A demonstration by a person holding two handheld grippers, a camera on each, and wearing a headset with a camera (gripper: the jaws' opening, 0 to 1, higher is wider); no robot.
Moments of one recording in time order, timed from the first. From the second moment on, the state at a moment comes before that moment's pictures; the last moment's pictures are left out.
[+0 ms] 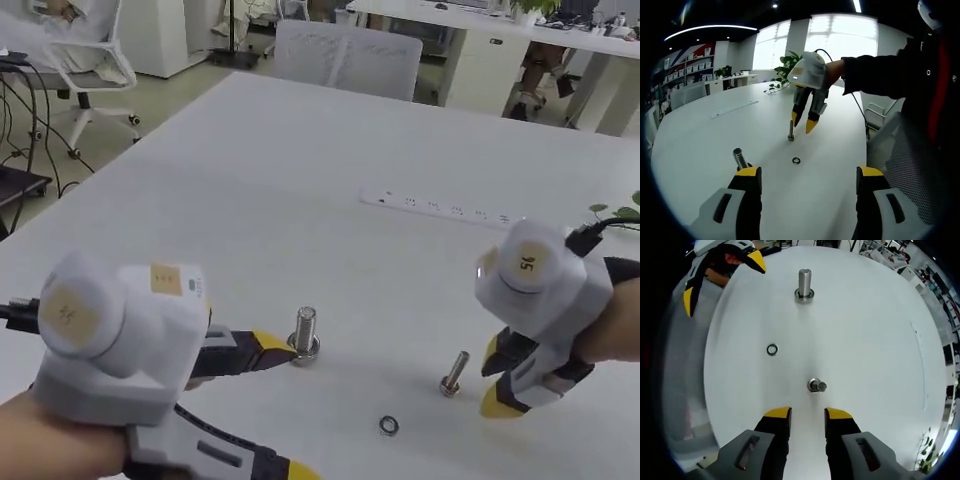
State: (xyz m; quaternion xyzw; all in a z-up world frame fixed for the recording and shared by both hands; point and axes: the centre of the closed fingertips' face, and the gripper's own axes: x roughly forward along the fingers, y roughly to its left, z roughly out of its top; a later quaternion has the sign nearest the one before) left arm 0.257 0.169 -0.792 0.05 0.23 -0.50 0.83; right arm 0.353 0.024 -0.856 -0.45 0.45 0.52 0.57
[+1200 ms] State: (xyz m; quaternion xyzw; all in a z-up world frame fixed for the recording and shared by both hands) left arm 0.258 0.171 -0.790 0.06 0.22 -0.50 0.84; right arm 0.305 0.056 -0.845 -0.43 0.43 0.53 0.58
